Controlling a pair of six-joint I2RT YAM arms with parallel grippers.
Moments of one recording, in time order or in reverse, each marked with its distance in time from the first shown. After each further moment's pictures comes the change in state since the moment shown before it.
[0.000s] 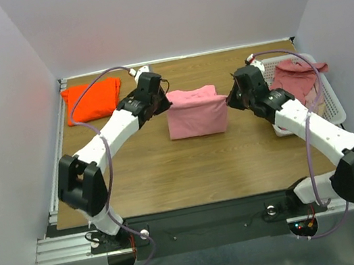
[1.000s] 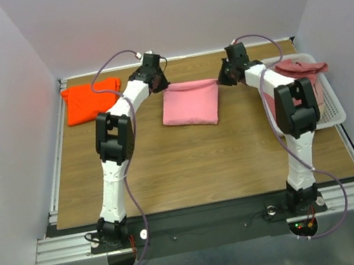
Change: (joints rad) left arm 0.172 0.739 0.722 -0.037 0.108 0.140; right arm -0.260 0.774 0.505 0.163 -0.288 -0.161
